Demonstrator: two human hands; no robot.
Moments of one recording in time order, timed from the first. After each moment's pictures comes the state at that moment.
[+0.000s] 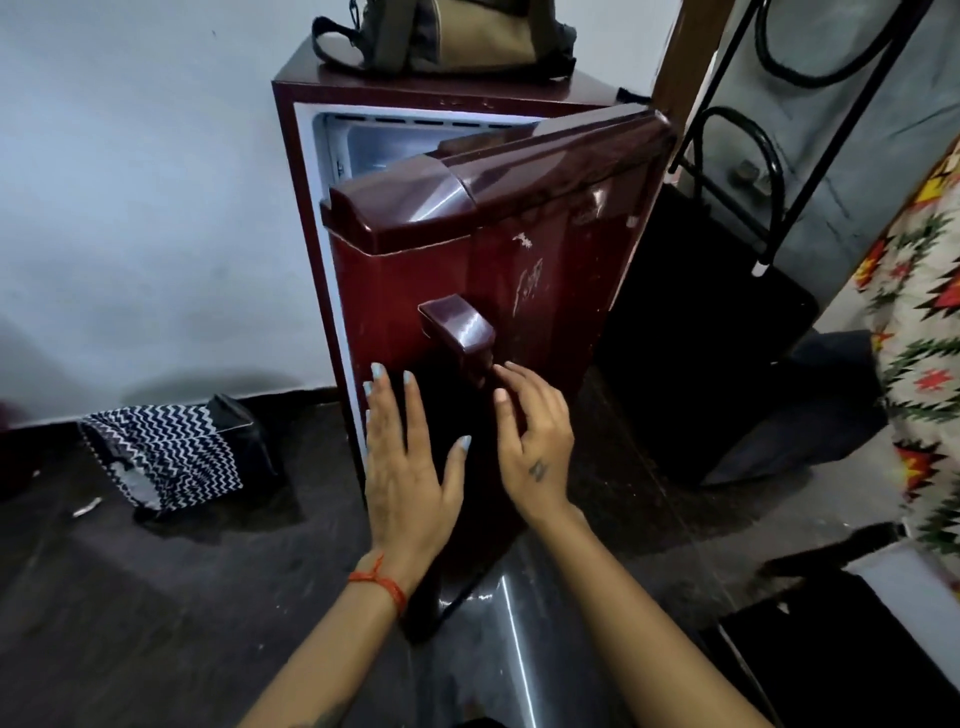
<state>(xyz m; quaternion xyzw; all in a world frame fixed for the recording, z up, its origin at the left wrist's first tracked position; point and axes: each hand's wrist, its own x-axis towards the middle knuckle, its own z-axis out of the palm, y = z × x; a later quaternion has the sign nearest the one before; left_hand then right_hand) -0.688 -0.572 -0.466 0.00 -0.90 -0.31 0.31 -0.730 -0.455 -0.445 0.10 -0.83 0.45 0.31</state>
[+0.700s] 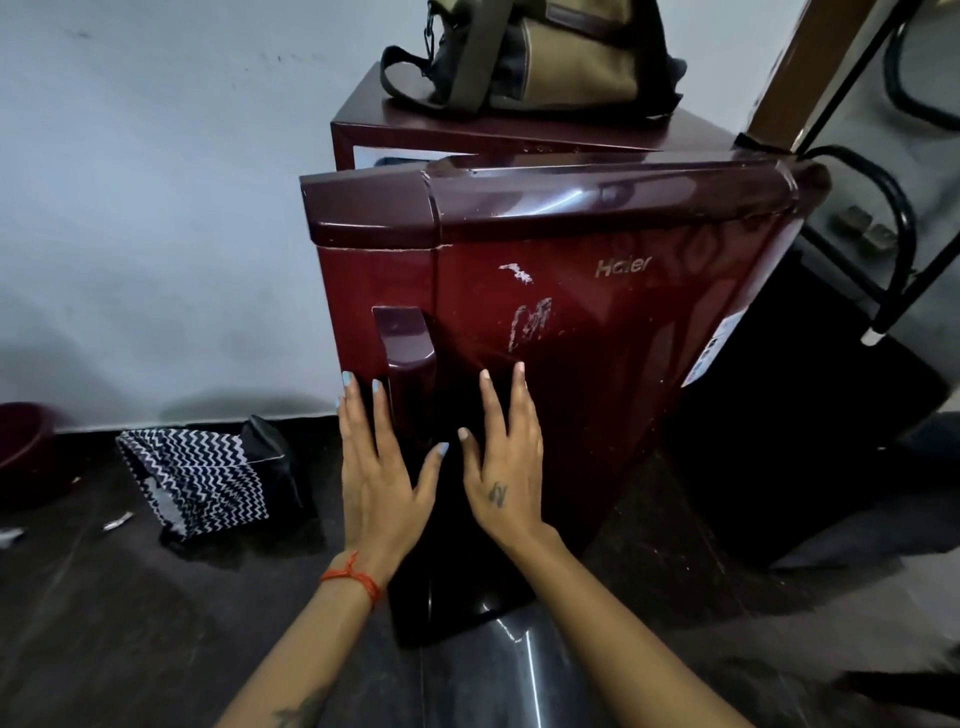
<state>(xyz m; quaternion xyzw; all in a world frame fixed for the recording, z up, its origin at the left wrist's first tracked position) -0.816 -0.663 -0.479 0.06 -0.90 -0.30 0.32 -0.859 -0.541 -0.475 0.18 -0.89 0.36 0.19</state>
